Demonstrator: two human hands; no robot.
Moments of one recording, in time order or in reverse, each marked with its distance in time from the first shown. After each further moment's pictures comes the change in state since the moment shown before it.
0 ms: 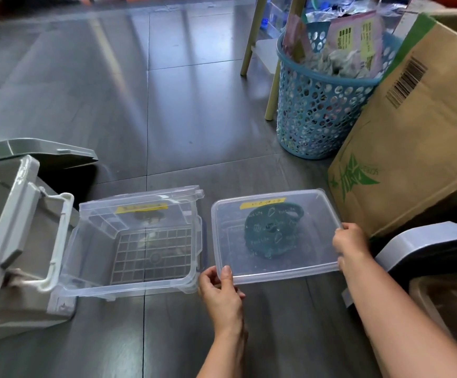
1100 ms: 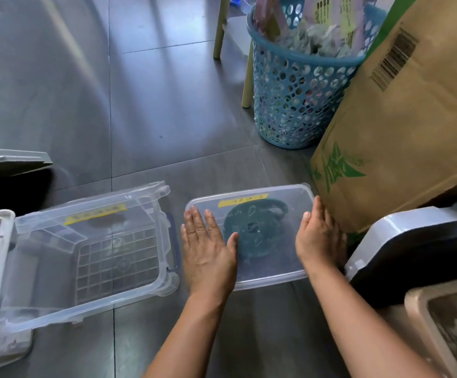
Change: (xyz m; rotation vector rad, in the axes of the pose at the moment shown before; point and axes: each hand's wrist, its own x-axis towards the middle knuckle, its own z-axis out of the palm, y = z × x) left_hand 0.047 0.032 0.044 1.348 -0.225 0.770; right_hand -0.012 0.005 0.012 -0.677 0.166 -0.527
